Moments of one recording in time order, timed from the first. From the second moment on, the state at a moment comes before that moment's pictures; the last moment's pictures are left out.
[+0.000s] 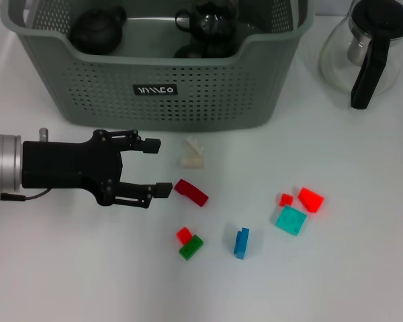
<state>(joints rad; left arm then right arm) -0.42 -2.06 0.76 0.72 2.02 1.70 -1.25 1.13 2.08 -1.00 -0.94 -2.19 -1.31 2.05</state>
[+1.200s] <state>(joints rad) -0.43 -2.09 0.76 0.72 2.01 1.70 -1.21 0.80 1.99 -0.88 -1.05 -1.79 -1.70 1.85</state>
